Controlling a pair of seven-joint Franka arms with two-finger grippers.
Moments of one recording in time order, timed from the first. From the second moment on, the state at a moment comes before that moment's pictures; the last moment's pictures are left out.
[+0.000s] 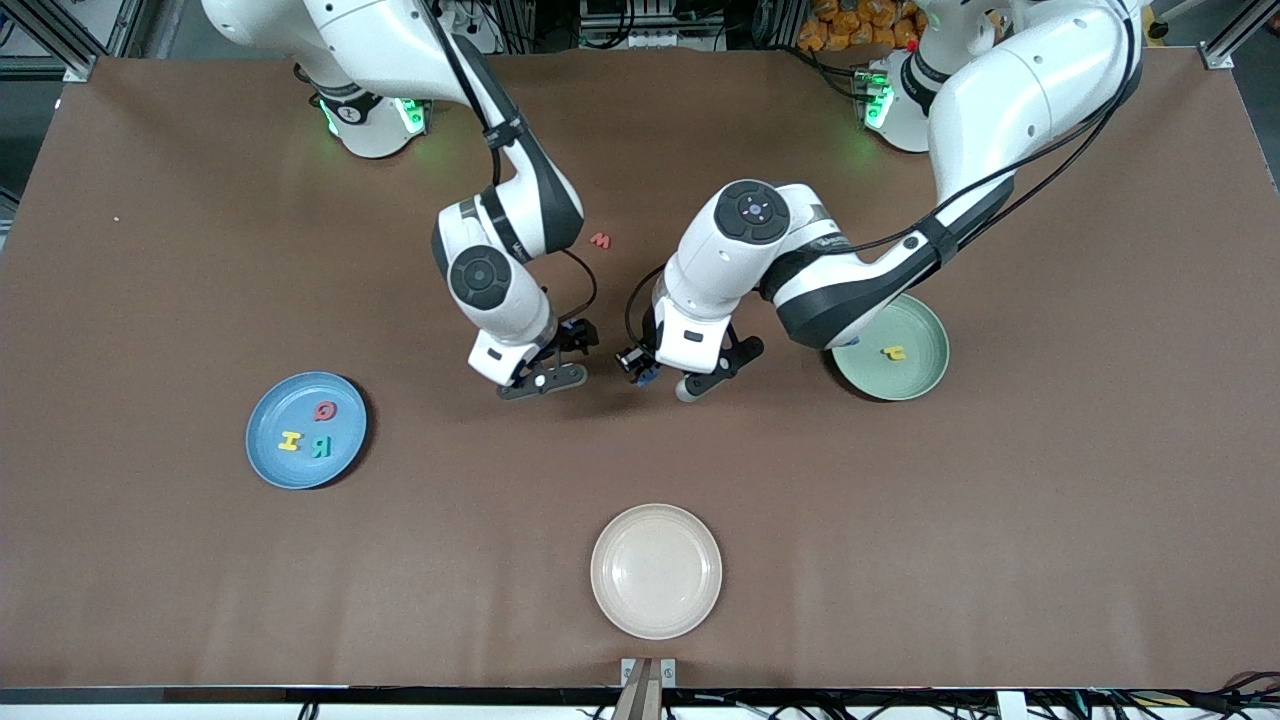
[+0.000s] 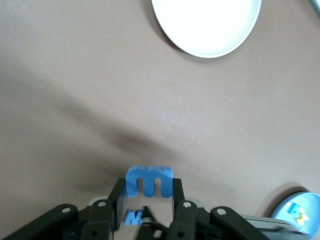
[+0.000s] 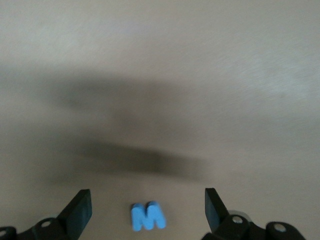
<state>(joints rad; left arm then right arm) 0.10 0.91 -1.13 -1.48 0.79 2.22 -1.75 0.88 0.55 -0.27 -1.83 0.39 2.31 0.14</state>
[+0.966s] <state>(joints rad) 0.37 0.82 -1.19 -1.51 0.70 2.18 -1.62 0.89 0.56 -0.18 -2.03 0.38 2.51 0.13</state>
